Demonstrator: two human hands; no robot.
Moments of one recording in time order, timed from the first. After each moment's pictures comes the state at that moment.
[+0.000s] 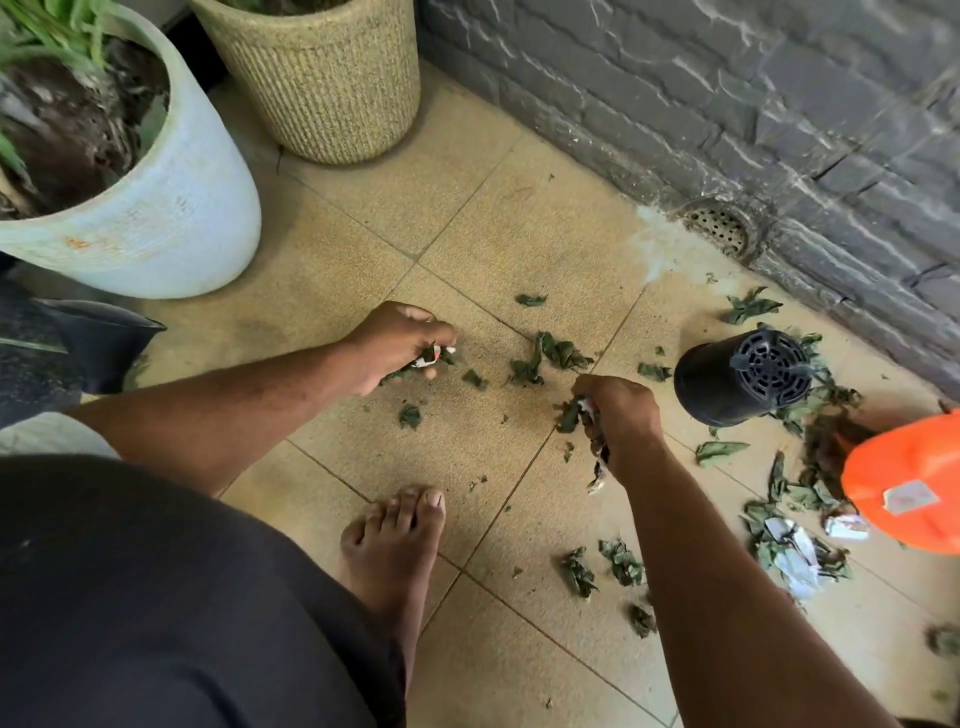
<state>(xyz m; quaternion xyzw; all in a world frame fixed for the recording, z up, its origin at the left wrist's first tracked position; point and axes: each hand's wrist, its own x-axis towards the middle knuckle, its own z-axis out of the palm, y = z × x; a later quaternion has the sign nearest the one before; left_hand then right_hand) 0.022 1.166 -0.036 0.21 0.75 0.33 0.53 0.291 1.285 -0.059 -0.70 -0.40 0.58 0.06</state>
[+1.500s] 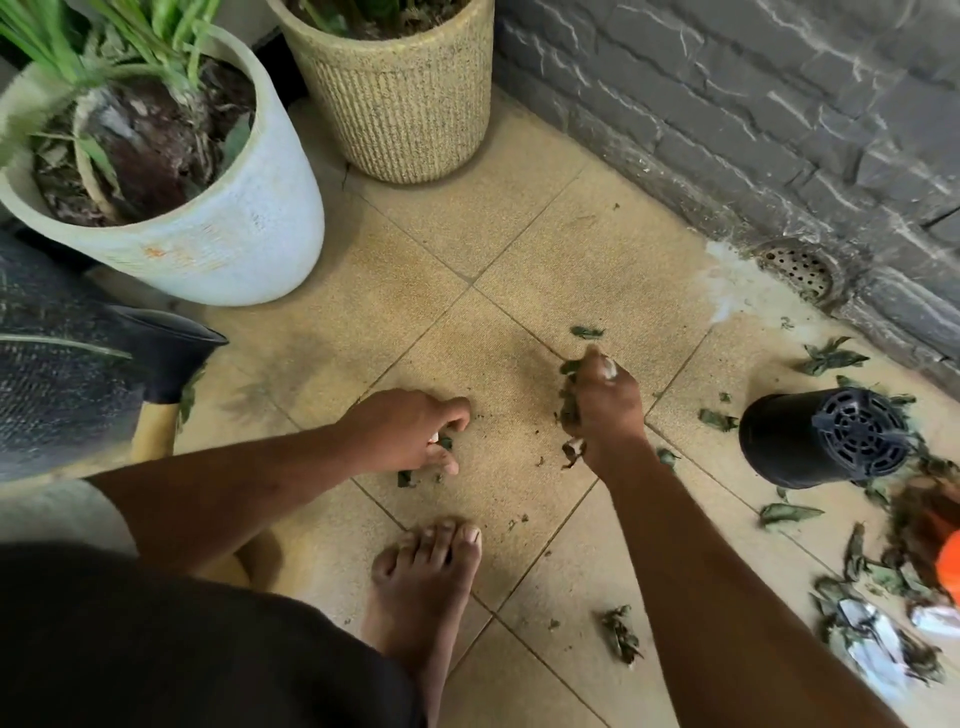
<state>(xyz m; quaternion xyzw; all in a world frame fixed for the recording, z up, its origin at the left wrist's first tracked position) 0.004 1.095 -0.092 0.66 0.70 -0.02 0.26 0.202 1.274 -0.072 -0.58 -0.43 0.68 0.13</state>
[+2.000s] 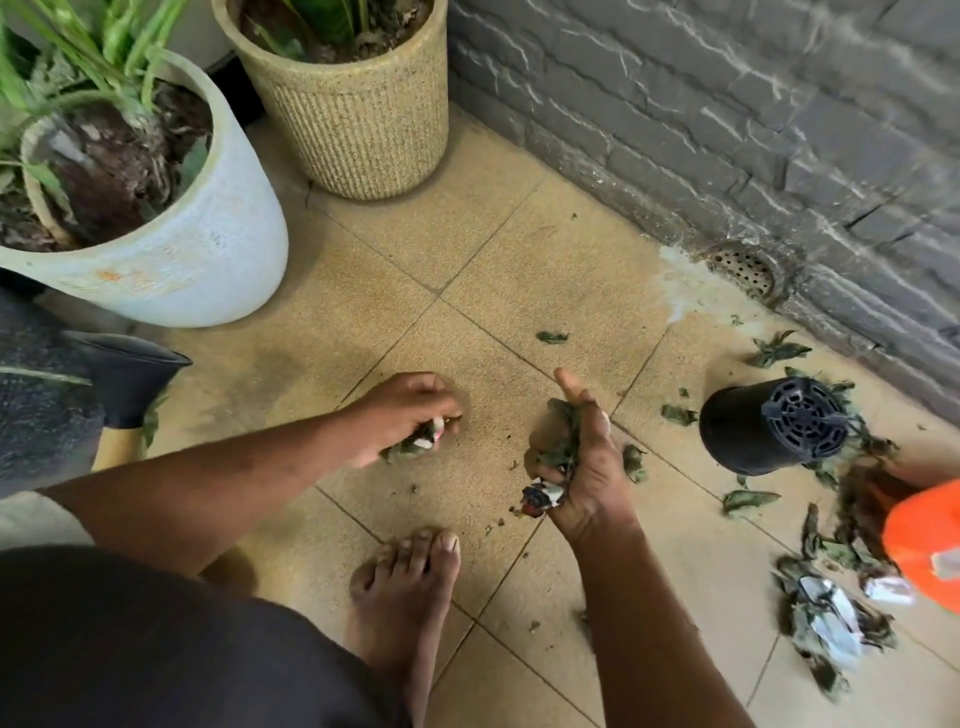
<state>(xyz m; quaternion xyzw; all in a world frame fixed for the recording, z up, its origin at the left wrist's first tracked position) 0.018 1.131 -0.061 0.20 0.66 0.36 0.63 0.244 1.226 -0.056 -0.40 -0.16 0.86 0.28</state>
